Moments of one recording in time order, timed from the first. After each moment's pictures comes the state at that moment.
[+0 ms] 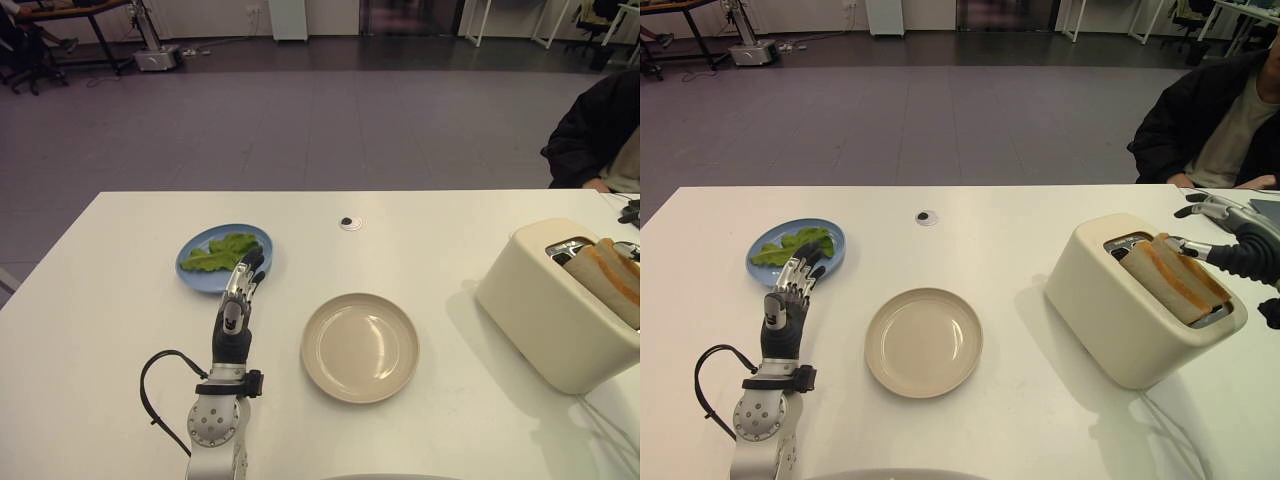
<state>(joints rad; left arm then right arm) 0.31 0.06 0.03 -0.29 -0.03 -0.36 -0.08 0.12 -1.06 -0.49 0.00 -0.17 -0.16 0.44</state>
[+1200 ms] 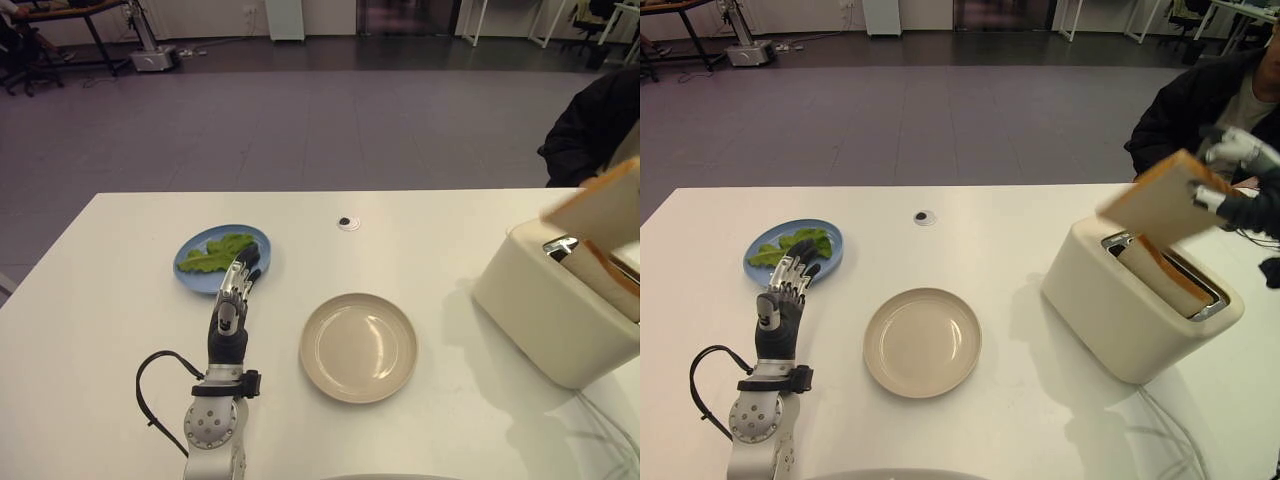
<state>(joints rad) 0.32 0.05 0.04 -0.32 -0.04 -0.36 -0.07 -0.17 -0.98 -0.54 -0.15 0.08 0.03 0.43</state>
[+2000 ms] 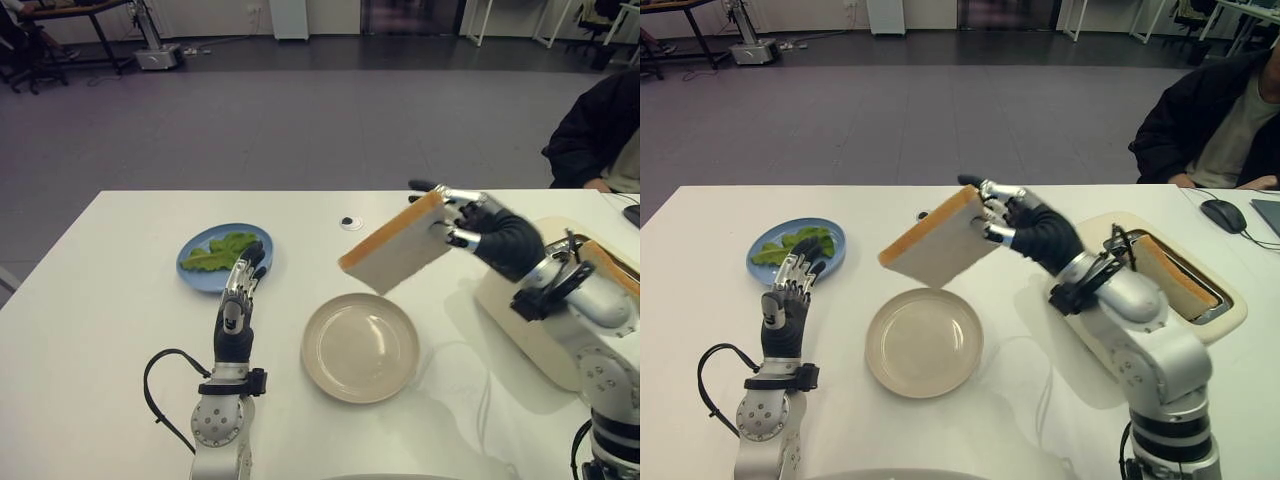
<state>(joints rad) 0.31 0.04 0.01 -0.31 -0.03 -0.37 -0.06 -0.16 -0.50 0.08 -0.65 0.63 0.65 0.30</state>
